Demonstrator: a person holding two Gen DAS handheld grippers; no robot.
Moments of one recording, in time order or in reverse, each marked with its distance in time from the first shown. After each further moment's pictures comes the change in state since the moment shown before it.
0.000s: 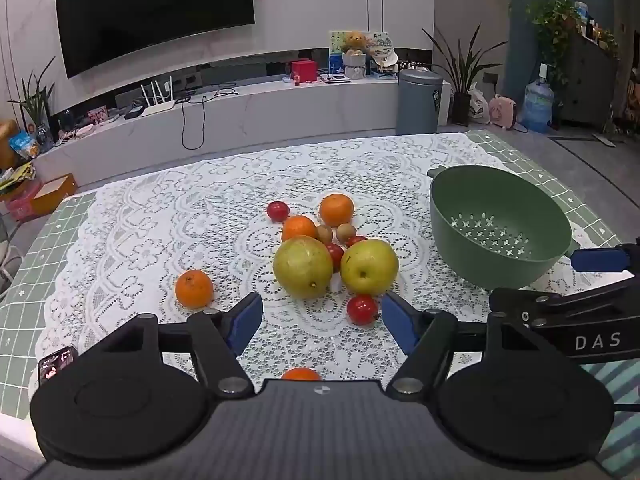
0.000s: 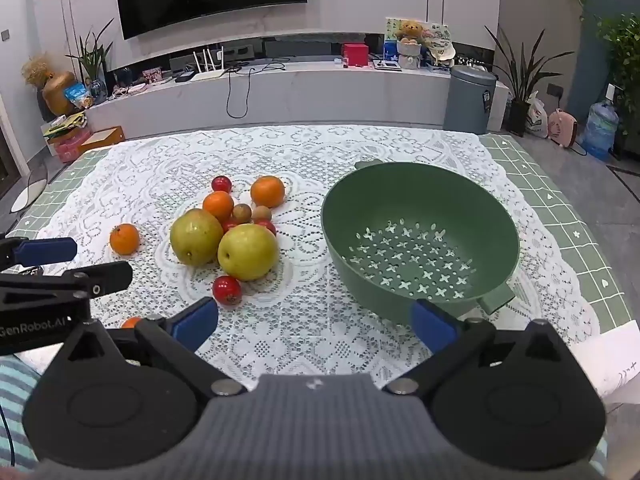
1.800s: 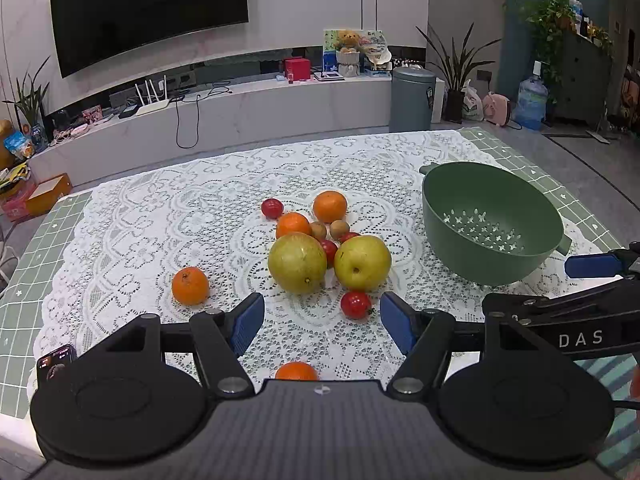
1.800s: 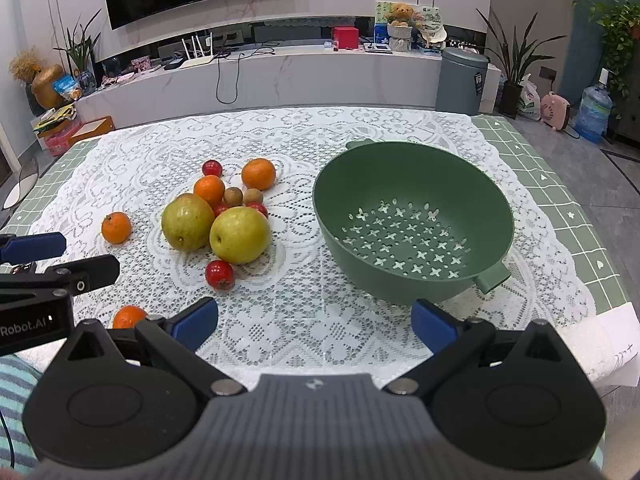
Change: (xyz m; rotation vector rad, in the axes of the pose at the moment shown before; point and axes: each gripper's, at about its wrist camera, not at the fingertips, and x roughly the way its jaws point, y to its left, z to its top) left arm -0.006 -0.001 -0.002 -0.007 0.001 -0.019; right arm 0.001 -0.001 -0.002 0.019 0.057 -0.016
